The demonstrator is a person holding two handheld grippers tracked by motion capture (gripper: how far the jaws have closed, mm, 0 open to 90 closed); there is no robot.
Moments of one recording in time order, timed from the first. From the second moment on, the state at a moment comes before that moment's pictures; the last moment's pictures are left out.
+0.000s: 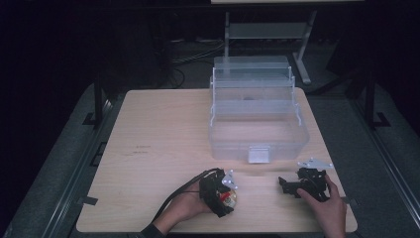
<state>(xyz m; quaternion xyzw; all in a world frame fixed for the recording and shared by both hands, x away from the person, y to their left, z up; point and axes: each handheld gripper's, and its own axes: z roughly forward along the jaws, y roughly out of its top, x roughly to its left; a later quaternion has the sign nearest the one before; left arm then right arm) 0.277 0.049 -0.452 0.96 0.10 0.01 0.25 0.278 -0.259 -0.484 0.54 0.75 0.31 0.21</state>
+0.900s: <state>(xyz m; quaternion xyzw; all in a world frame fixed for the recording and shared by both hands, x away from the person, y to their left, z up) 0.277 0.056 -0.441 0.96 0.11 0.00 0.25 0.278 -0.259 -0.484 0.54 0.75 0.31 0.21</state>
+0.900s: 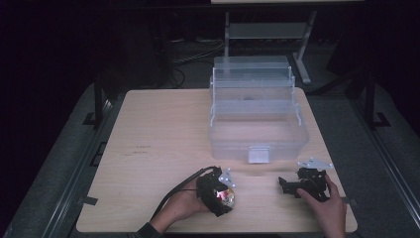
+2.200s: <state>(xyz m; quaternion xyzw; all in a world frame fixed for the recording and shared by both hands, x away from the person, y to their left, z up) 0.296 0.061 -0.412 0.96 0.12 0.00 0.26 0.278 -0.259 -0.484 0.54 0.75 0.31 0.21</state>
